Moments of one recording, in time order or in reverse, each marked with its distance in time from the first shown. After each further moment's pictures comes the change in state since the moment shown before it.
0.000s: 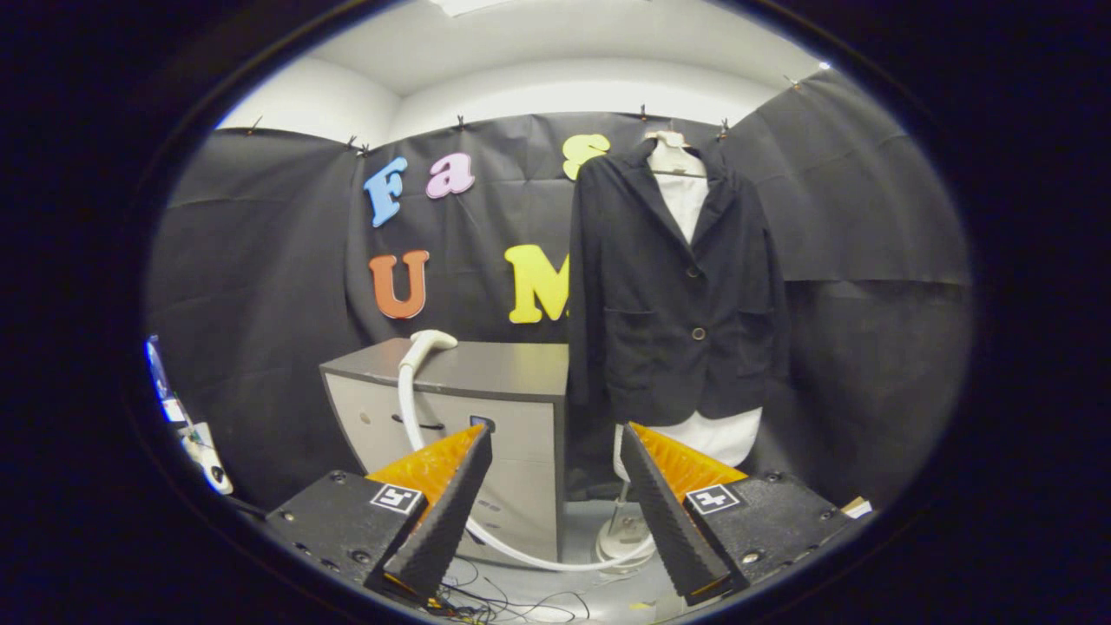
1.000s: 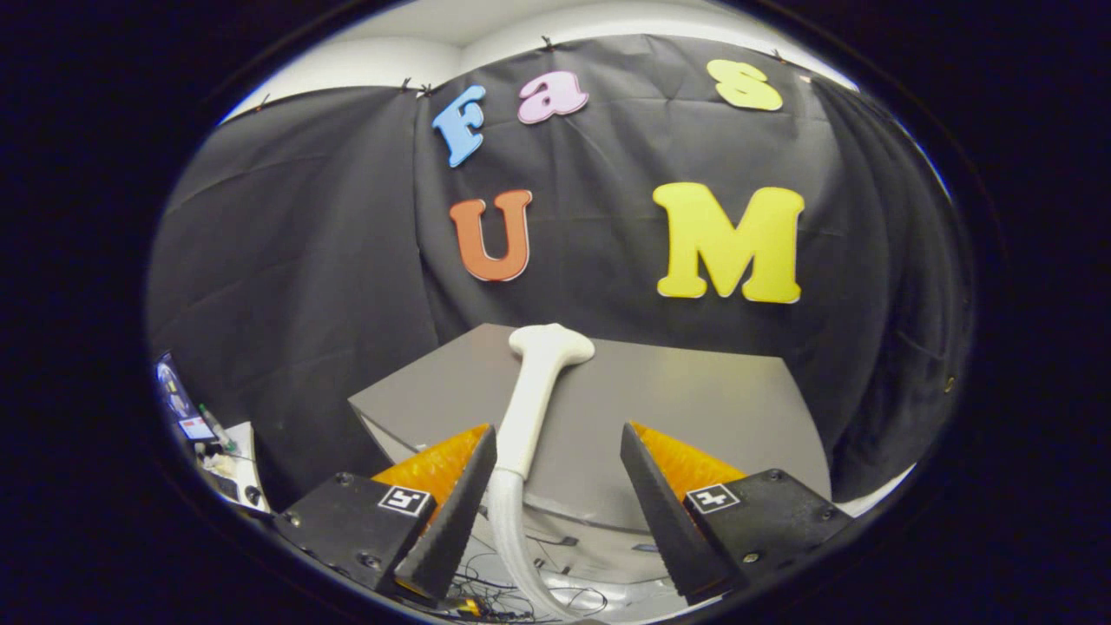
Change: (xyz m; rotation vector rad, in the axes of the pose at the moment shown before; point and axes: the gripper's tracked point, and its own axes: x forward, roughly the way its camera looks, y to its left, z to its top) arm 0.281 0.221 0.045 -0.109 0.237 0.337
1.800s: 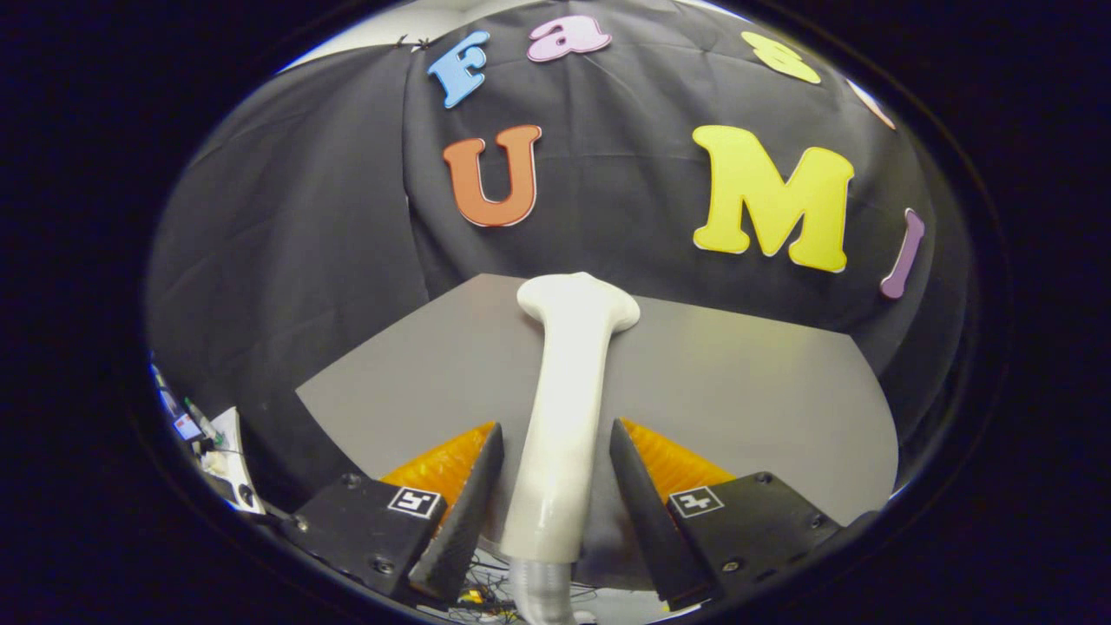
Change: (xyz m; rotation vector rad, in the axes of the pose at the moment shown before) arm 0.082 0.017 -0.022 0.017 0.161 -0.043
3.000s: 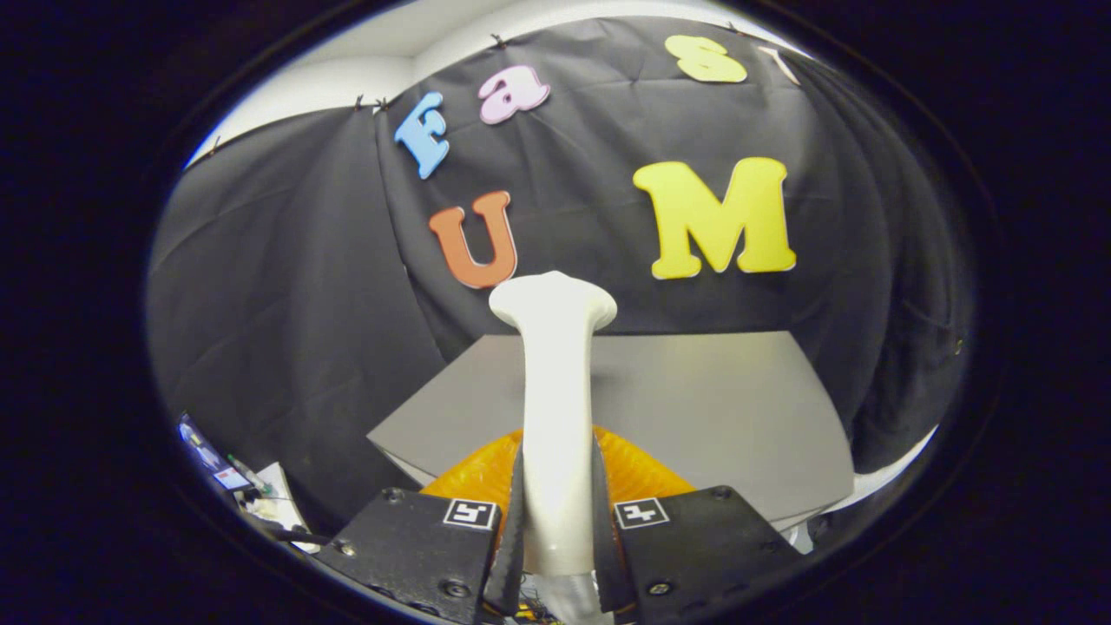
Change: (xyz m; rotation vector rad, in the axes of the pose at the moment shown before) arm -0.149 -0.035 0.024 0.181 -0.173 0.052
